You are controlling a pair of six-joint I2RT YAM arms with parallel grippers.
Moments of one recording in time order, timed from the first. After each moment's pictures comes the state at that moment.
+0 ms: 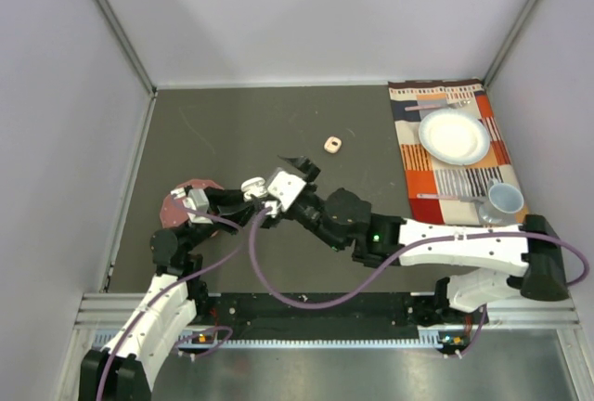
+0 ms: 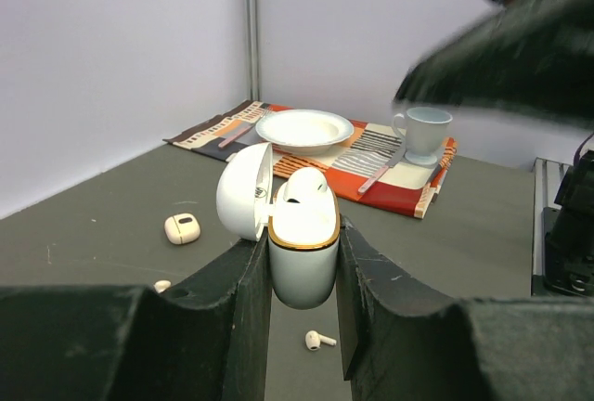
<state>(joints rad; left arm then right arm) -0.19 0.60 0.11 1.02 0.80 -0.42 1.36 1.36 1.09 0.34 0.48 -0.46</state>
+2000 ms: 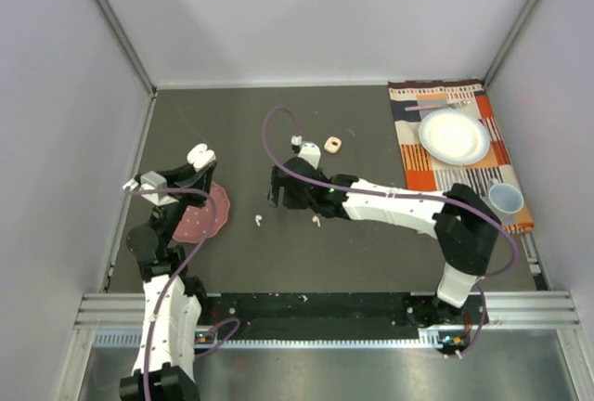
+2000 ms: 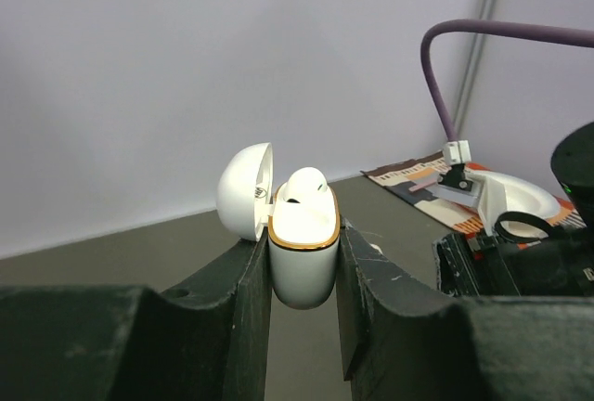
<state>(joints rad) 0.20 0.52 0.25 0.84 0.69 -0.43 1.04 1.71 1.24 -0.26 0.30 0.86</state>
